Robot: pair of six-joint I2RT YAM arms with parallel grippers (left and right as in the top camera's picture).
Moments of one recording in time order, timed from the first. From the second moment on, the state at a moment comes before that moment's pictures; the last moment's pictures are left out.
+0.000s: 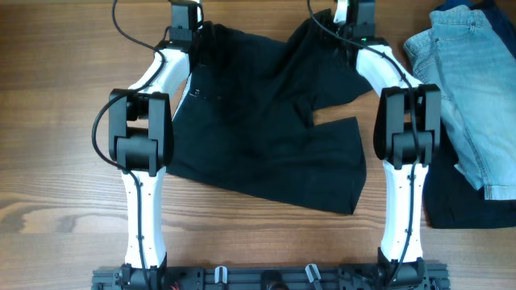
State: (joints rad) left arm -0.14 2.49 1.91 -0.13 0.04 -0.27; right arm 0.09 2.53 1.94 -0.07 -0.20 0.16
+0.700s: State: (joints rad) left arm -0.11 2.49 1.91 -0.16 -0.03 -0.31; right arm 0.09 2.56 2.02 -0.23 -0.20 0.22
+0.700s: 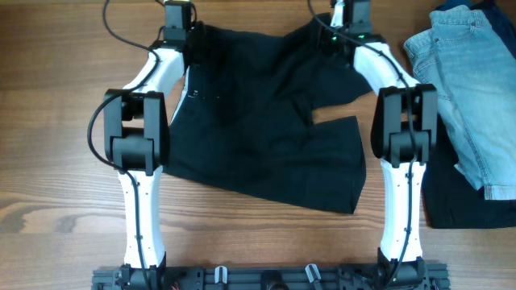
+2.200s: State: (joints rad) left arm 0.00 1.72 1.93 -1.49 -0.09 -0.63; right arm 0.00 1.86 2.11 -1.54 -0.25 0.22
